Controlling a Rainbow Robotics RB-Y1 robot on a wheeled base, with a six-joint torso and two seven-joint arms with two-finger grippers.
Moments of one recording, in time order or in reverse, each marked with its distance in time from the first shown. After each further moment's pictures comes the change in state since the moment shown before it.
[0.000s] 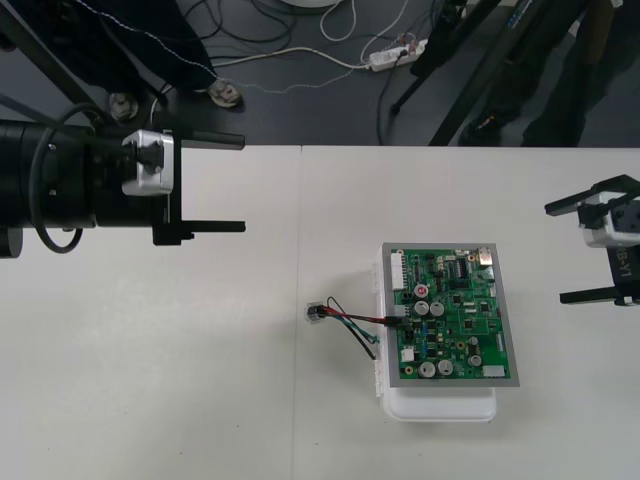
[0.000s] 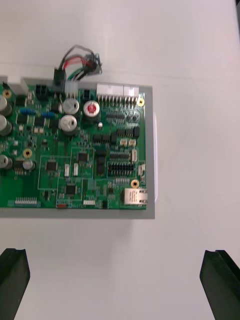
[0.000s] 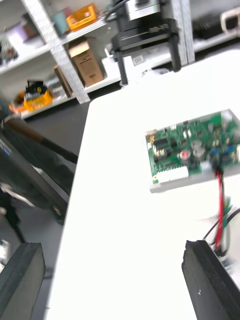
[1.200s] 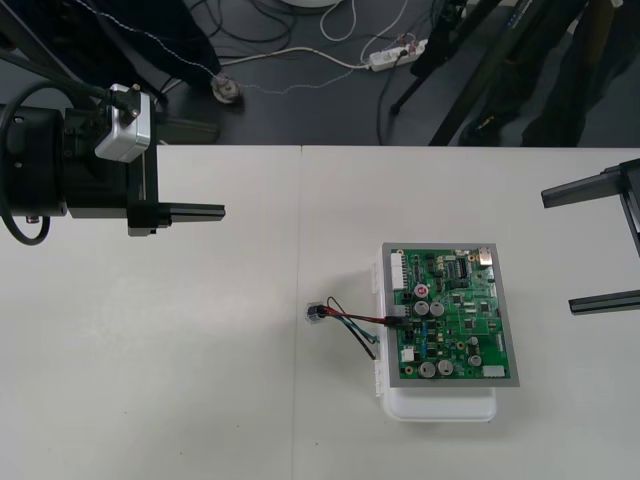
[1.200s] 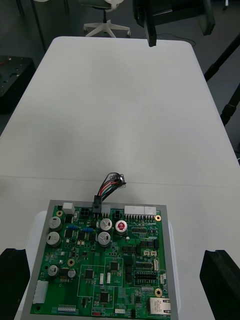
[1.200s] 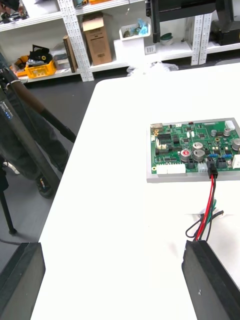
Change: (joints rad) right arm 0.014 0.000 -0.071 0.041 -0.449 0.000 0.000; left arm 0.000 0.065 0.041 -0.033 -0.015 0.000 0.244
